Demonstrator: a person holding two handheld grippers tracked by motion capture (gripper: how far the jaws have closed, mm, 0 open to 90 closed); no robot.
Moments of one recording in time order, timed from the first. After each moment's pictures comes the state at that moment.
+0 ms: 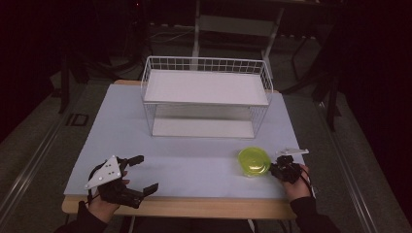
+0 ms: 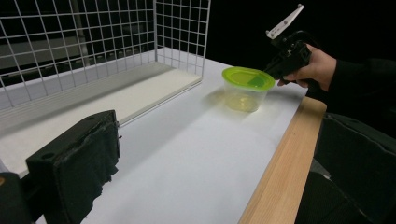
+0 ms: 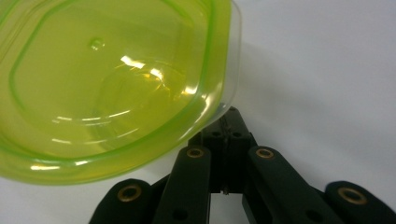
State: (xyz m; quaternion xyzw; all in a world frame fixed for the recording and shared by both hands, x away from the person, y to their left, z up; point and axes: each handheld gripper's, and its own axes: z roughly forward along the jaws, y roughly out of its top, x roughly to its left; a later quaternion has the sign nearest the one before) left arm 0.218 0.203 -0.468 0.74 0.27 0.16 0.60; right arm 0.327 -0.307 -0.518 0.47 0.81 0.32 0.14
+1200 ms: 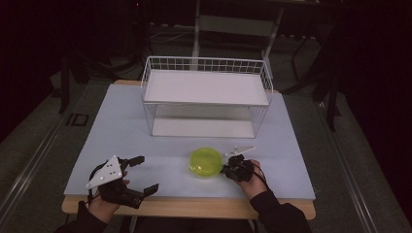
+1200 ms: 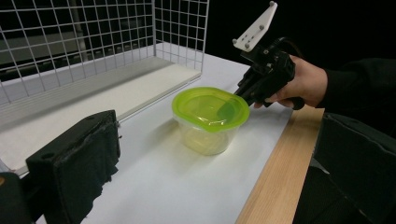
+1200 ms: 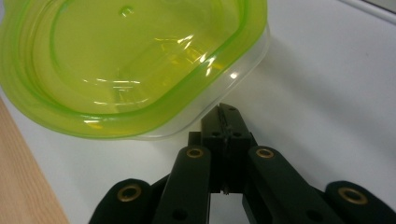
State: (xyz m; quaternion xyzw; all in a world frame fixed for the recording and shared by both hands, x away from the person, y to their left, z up) left arm 0.219 0.203 -0.469 0.75 0.27 0.16 0.59; right arm 0.329 -0.170 -0.524 0.35 0.87 0.34 0.07
